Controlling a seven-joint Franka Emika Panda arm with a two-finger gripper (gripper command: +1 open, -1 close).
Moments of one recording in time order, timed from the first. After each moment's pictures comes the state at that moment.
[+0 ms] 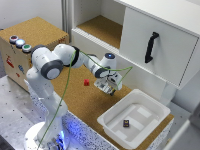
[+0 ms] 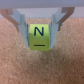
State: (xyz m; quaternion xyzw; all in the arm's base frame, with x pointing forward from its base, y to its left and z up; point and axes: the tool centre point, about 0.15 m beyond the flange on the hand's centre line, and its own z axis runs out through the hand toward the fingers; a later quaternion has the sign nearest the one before) arm 0.434 -0.117 0.260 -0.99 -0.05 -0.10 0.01
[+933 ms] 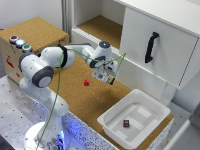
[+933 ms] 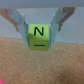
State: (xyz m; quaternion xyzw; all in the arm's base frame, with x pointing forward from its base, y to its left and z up) arm 0.436 -0.033 0.346 -0.98 -0.13 -0.12 0.04
